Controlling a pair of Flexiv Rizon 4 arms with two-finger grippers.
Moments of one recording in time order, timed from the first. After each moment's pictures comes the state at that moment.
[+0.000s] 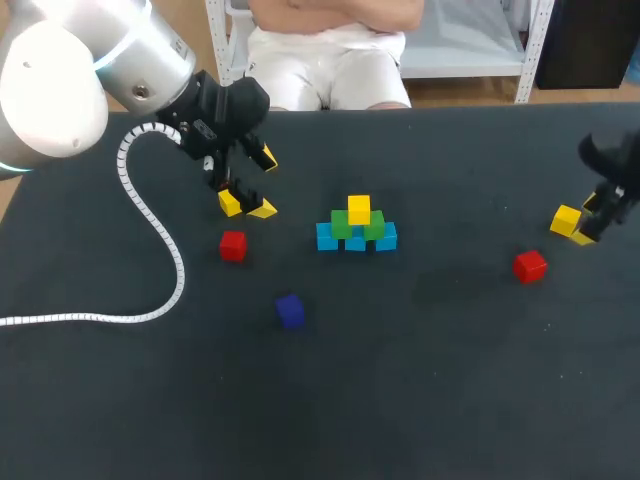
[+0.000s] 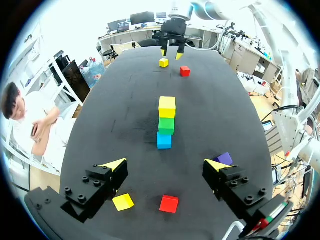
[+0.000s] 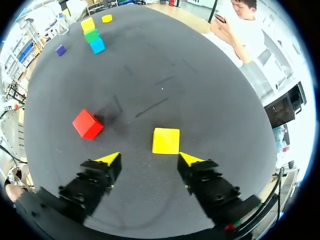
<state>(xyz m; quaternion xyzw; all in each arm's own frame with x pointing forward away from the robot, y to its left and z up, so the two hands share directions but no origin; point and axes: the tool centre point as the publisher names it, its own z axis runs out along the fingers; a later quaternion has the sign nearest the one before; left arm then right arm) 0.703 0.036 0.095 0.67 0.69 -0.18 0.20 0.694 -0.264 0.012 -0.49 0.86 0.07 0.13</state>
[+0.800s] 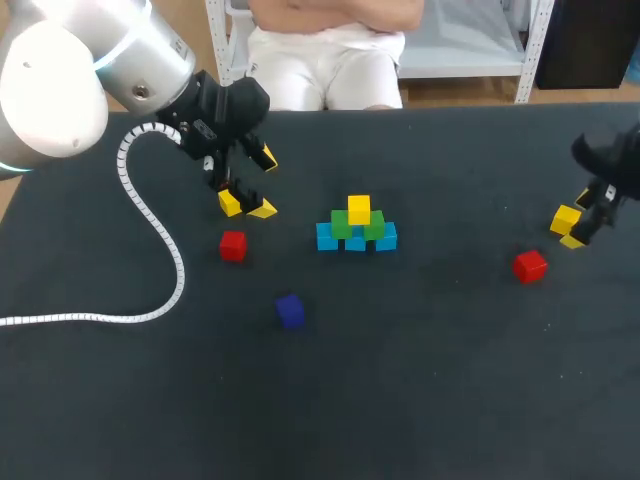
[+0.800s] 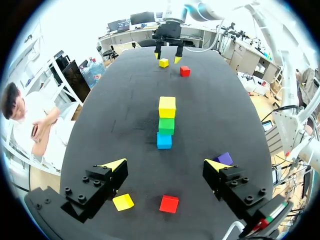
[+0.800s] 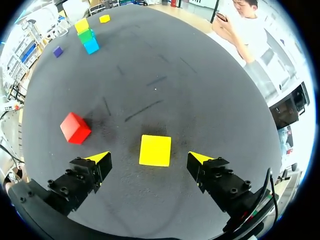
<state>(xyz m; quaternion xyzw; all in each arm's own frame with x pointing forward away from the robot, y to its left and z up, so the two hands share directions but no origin) 0.703 0.036 0.095 0.67 0.69 -0.18 0.20 0.710 -0.262 -0.007 -0.49 0.86 0.09 0.13</state>
